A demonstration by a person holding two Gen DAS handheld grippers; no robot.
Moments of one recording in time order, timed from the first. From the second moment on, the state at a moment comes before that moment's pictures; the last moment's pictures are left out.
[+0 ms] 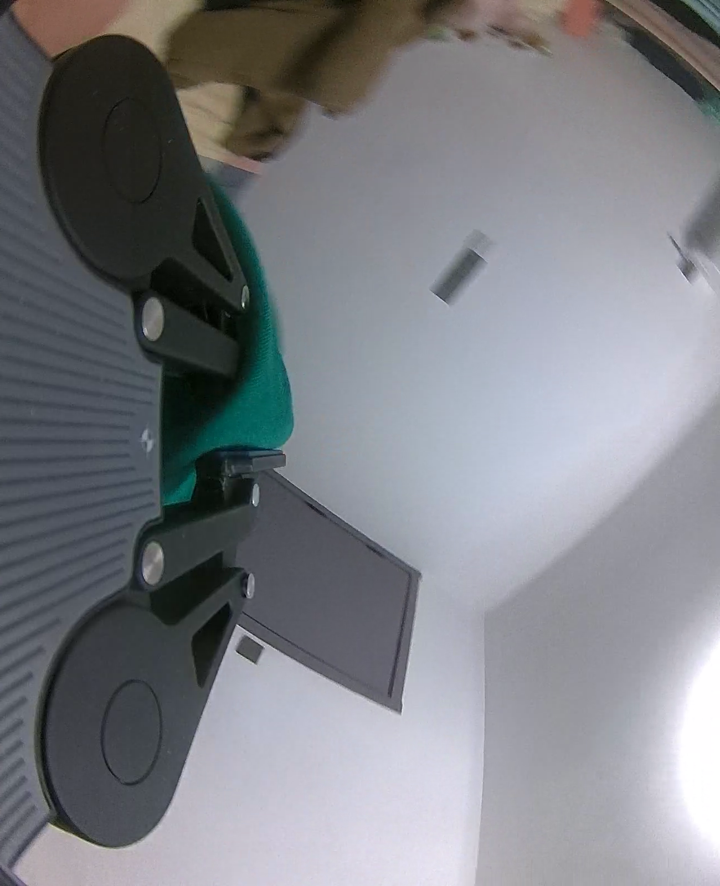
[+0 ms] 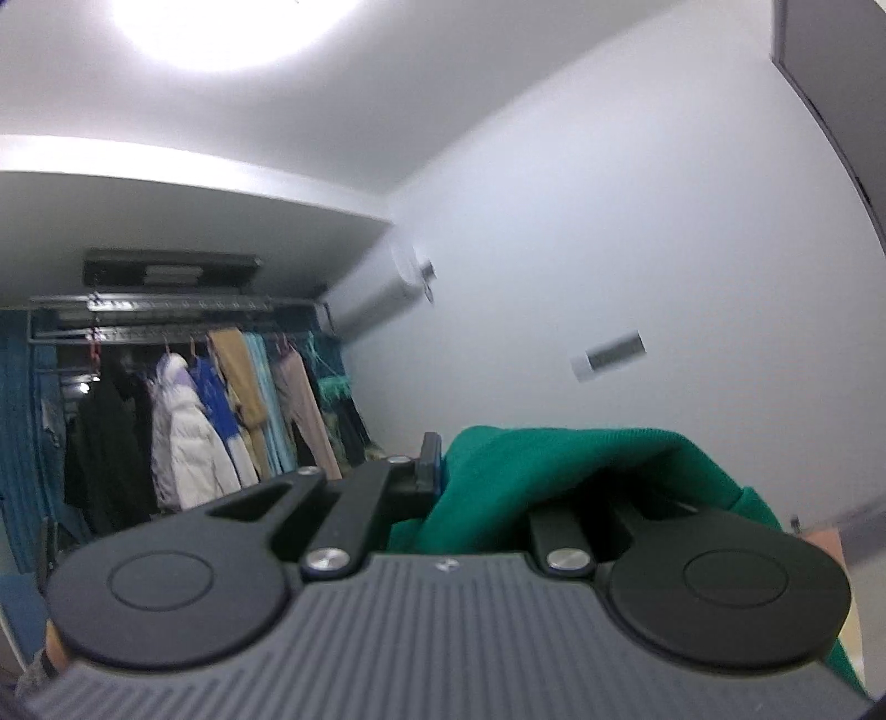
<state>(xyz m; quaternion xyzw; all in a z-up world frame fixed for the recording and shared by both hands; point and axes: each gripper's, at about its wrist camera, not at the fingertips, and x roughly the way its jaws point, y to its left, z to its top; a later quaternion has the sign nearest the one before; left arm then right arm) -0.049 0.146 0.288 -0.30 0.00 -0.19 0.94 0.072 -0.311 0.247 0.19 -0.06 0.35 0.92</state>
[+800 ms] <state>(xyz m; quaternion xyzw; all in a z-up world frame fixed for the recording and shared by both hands) 0.246 0.113 0.168 -0.19 0.17 -0.06 0.96 0.302 -0.272 0.155 0.14 0.05 0.22 0.97</state>
